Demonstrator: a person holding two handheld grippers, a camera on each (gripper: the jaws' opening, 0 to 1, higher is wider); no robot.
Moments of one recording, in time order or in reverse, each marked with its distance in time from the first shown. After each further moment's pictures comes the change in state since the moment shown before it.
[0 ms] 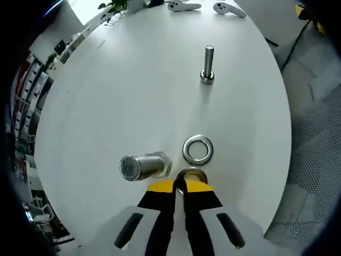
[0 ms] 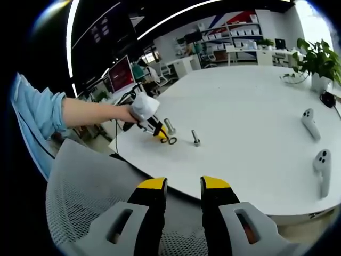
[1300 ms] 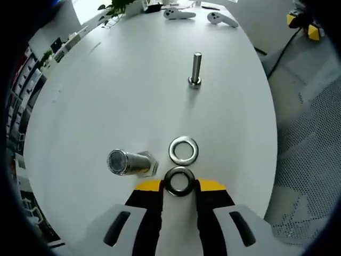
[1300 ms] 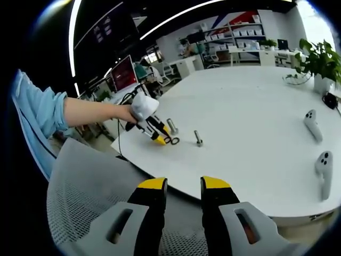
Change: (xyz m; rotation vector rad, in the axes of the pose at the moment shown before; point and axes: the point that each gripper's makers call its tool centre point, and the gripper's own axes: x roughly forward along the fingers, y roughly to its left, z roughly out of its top) left arm -0.006 -0.023 0.006 0.009 -0.047 -0.109; right arm 0.000 0.003 0.001 -0.009 -0.004 0.021
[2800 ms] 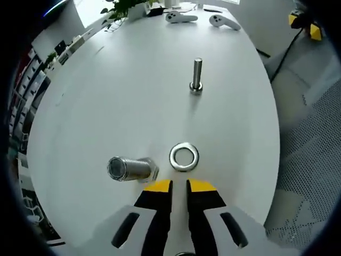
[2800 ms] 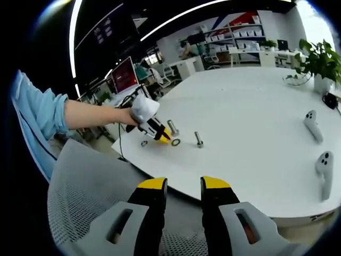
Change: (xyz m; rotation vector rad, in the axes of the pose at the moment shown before) left arm 0.000 0.006 -0.001 -0.010 -0.029 0.034; right arm 0.000 0.001 0.001 0.002 -0.011 0.005
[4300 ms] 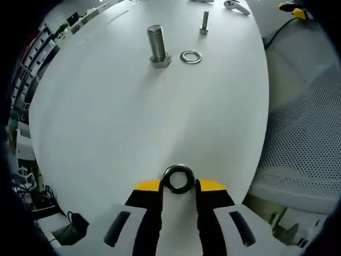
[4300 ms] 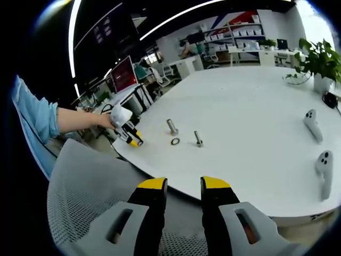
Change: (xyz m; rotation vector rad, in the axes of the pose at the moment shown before) left arm -0.055 -0.019 -0.132 -0.135 0.165 0.005; right arm 0.000 -0.001 -0.001 0.004 0.005 -0.006
